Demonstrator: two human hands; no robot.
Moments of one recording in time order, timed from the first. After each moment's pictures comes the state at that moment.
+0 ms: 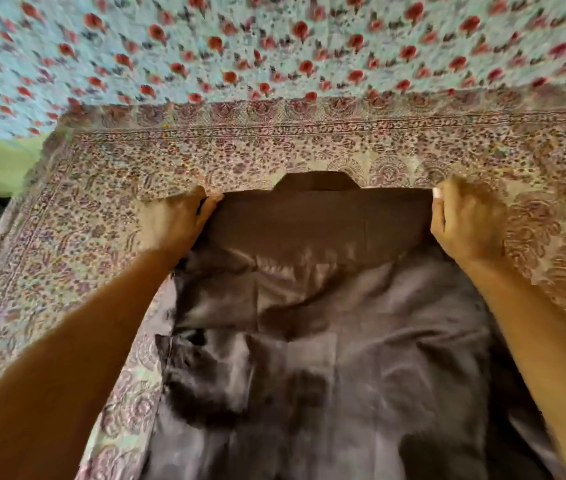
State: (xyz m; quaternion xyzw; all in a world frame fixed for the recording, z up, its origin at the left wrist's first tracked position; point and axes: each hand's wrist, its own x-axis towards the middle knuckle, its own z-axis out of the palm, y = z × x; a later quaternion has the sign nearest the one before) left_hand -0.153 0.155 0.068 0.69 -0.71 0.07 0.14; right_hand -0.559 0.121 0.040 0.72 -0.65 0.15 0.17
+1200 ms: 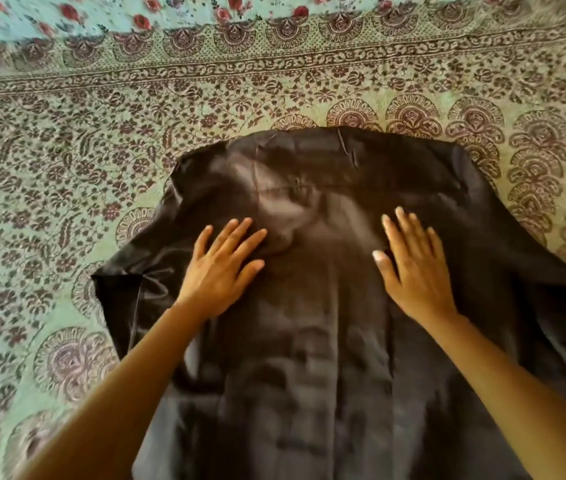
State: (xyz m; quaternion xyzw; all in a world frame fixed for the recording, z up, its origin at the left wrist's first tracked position) left_hand -0.183 0.166 -0.111 0.59 -0.80 -0.10 0.00; right_hand -0.506 0.161 -0.121 0.76 -0.65 0.09 -0.06
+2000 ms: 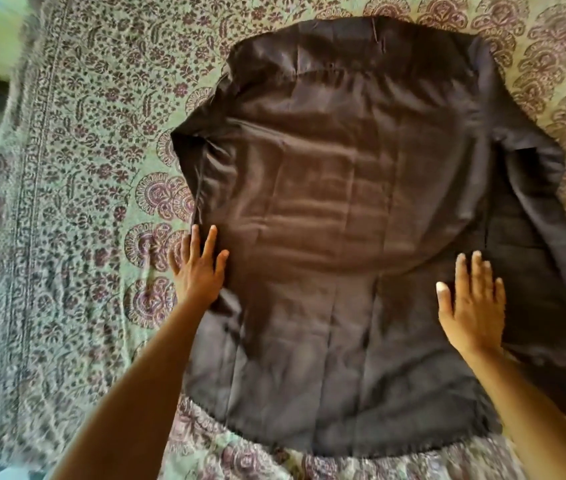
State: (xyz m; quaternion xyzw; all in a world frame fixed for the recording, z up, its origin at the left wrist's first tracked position) left_hand -0.145 0.438 -0.081 0.82 -0.53 -0.20 -0.07; right_hand -0.572 0.443 -0.096 0.65 -0.75 -0.01 -0.13
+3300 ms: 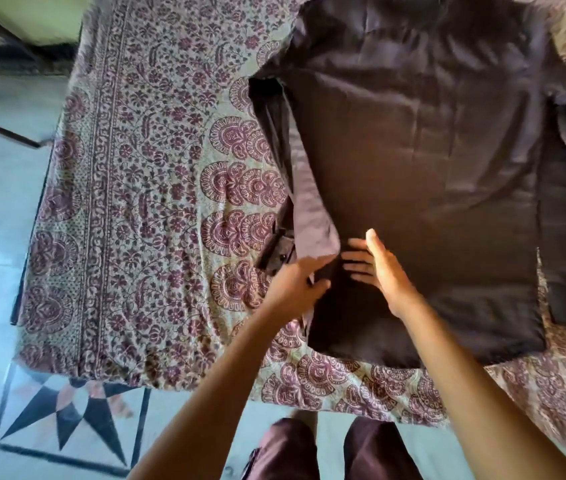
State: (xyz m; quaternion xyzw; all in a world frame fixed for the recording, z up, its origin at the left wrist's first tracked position) left_hand -0.169 0.575 0.014 0.64 -0.60 -0.46 0.13; right_hand -0.337 0.529 -0.005 0.31 -0.64 0.20 -0.67
